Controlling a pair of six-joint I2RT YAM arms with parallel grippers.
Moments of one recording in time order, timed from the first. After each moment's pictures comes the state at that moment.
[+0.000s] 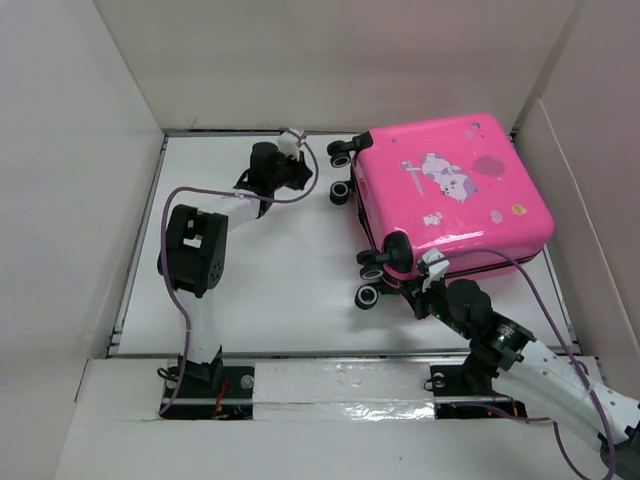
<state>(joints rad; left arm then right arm) -0.34 1.98 1.36 0.34 0.37 -0.09 0.81 0.44 0.27 -0.18 0.11 0.12</state>
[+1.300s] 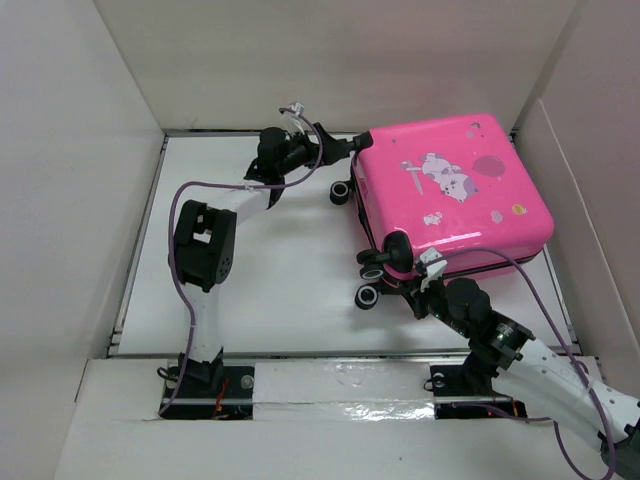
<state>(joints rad) -0.36 2.06 1.45 0.56 0.53 -0.72 0.80 0.47 0.29 -0.17 0.09 0.10</state>
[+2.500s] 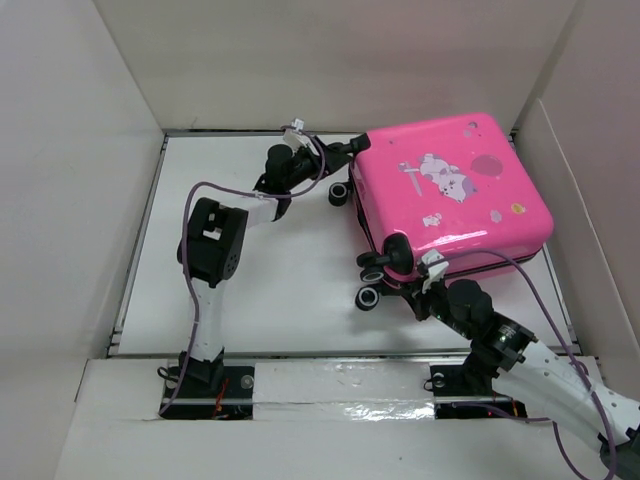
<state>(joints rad) -0.38 2.16 1.44 0.65 0.45 -0.90 0.80 0.44 0.29 -0.19 0.09 0.10</state>
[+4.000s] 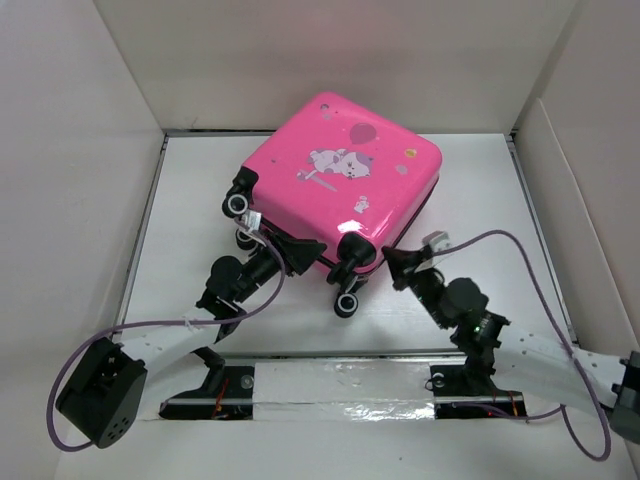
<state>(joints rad) -0.61 1.00 0.25 0.89 0.20 -0.89 1.05 0.78 0.27 0.55 0.47 0.07</state>
